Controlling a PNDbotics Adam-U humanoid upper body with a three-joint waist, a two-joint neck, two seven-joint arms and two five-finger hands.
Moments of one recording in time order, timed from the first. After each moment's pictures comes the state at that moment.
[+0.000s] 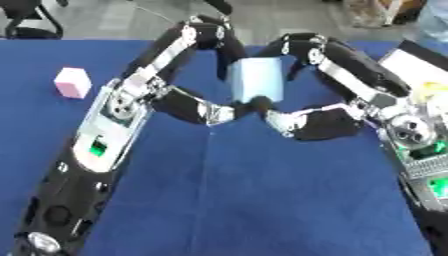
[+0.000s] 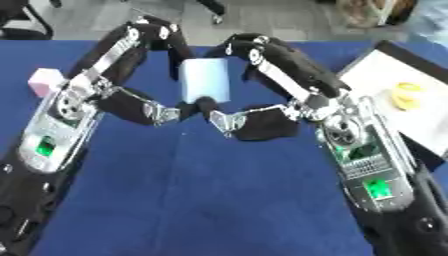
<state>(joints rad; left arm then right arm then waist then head) -0.60 0.20 -0.26 -1.72 -0.15 -0.24 -0.40 -0.57 -0.26 0.38 -1.99 0.61 0.14 0.41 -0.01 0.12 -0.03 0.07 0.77</state>
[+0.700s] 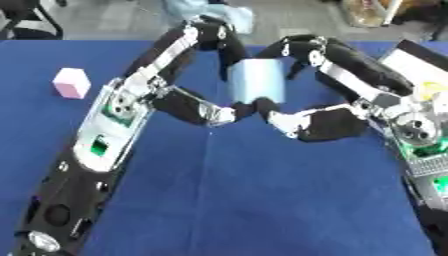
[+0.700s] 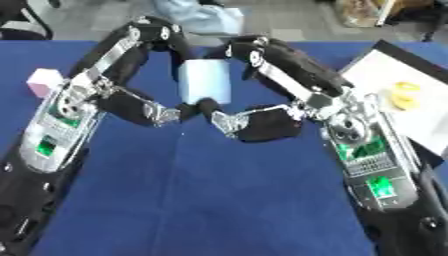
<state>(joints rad) -0.61 0.20 -0.26 -1.72 -0.12 -0.23 -0.41 -0.57 -0.26 0.35 -1.99 0.61 0.09 0.49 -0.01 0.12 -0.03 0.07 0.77</state>
